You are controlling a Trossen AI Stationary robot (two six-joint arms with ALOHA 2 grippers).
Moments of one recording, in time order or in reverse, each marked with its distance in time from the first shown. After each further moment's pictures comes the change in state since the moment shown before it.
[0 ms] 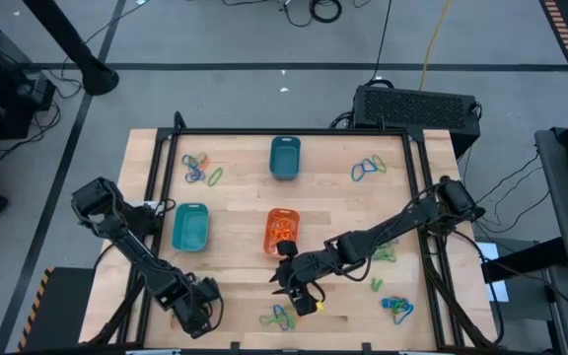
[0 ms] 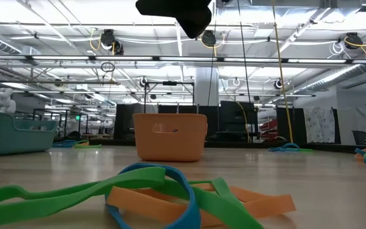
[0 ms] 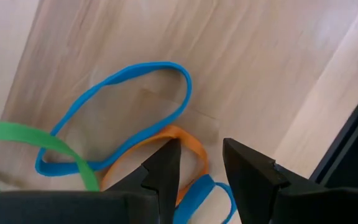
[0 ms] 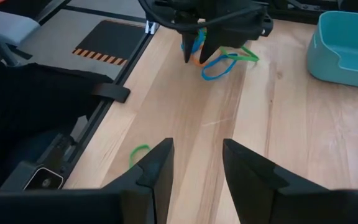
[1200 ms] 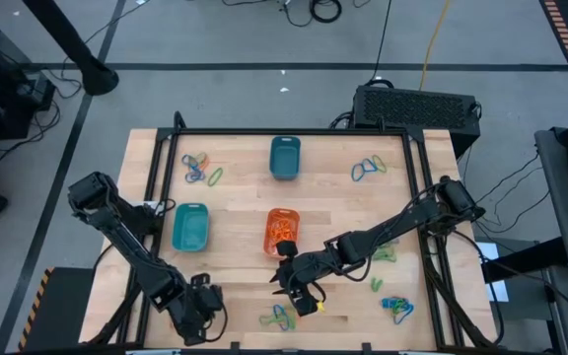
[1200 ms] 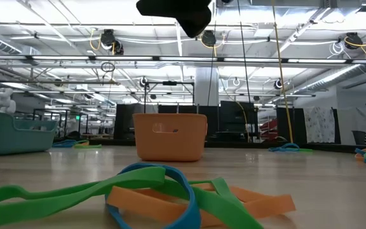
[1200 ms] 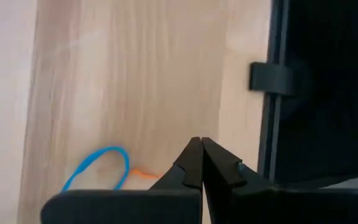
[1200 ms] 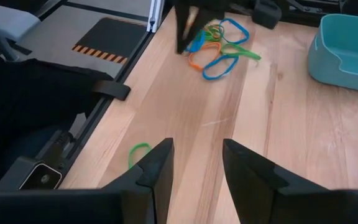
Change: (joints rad) left arm 0.004 -0.077 0.099 -0.014 -0.150 0.367; right arm 0.000 0.000 0.000 -0.007 0.000 -0.023
